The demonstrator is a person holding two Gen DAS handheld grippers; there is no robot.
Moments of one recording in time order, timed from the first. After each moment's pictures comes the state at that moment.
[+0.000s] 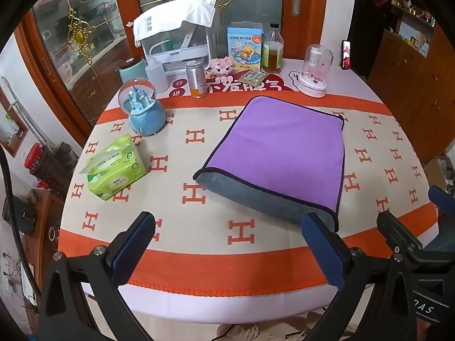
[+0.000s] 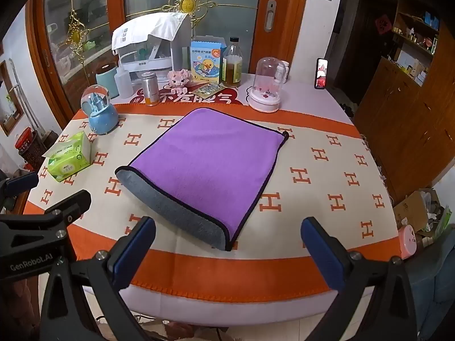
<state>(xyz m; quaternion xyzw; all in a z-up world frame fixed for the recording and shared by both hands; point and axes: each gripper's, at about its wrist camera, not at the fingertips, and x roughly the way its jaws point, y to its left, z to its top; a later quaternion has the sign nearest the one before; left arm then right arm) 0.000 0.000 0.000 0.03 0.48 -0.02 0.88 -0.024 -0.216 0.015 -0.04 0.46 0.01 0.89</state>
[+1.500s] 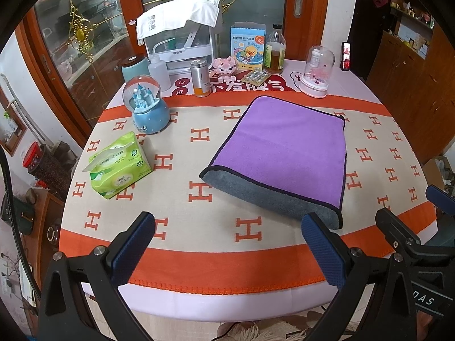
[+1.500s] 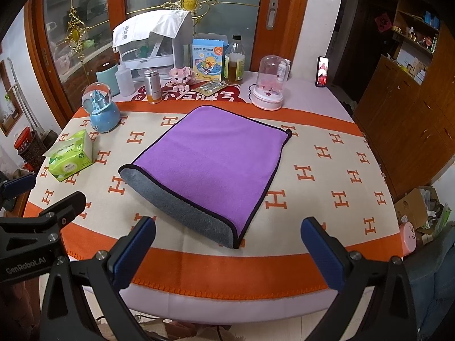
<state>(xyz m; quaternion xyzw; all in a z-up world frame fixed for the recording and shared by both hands) 0.000 0.002 0.000 0.03 0.48 -0.02 0.88 -0.023 -0.207 0.009 -0.04 0.47 0.01 0.88</state>
